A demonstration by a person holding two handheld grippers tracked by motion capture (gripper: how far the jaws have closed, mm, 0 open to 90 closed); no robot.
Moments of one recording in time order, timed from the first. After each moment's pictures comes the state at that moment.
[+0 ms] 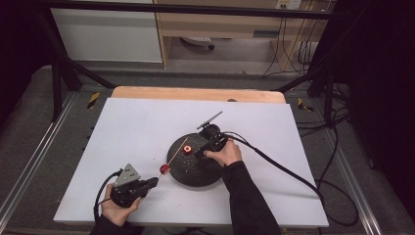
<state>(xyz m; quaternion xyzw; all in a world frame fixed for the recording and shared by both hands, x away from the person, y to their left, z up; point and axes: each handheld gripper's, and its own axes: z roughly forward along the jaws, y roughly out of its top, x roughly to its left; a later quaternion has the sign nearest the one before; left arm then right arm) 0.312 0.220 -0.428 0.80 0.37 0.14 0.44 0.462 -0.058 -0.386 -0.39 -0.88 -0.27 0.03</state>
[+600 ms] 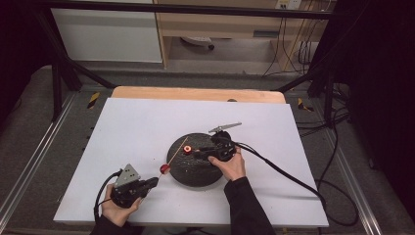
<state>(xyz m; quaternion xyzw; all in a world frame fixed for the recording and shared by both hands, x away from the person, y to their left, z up) 0.311 0.219 -0.428 0.80 0.37 0.15 0.44 0.429 -0.082 -0.390 -0.41 -0.80 -0.44 0.02</state>
